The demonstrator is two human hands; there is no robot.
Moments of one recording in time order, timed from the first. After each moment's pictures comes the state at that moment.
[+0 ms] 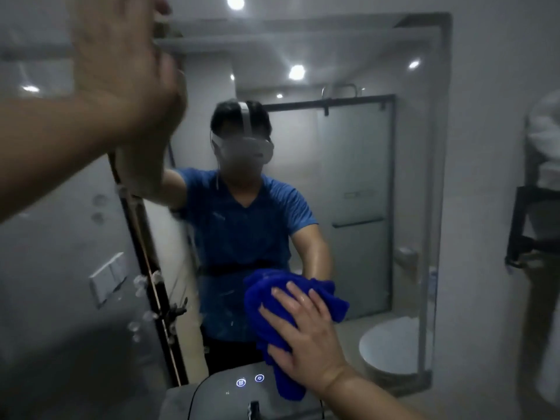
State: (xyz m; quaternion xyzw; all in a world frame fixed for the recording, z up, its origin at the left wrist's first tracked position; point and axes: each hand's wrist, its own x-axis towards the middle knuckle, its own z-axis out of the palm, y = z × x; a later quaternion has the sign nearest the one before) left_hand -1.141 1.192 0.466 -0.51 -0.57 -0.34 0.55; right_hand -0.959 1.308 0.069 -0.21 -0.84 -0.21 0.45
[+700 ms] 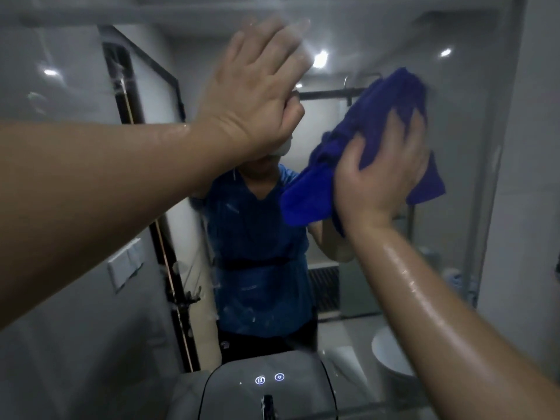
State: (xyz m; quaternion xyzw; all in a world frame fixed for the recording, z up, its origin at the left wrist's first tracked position) left_hand -1.115 1.248 0.427 -0.58 -0.48 -0.19 0.63; right_hand -0.968 1.333 0.308 -0.37 -0.52 -0.05 0.77
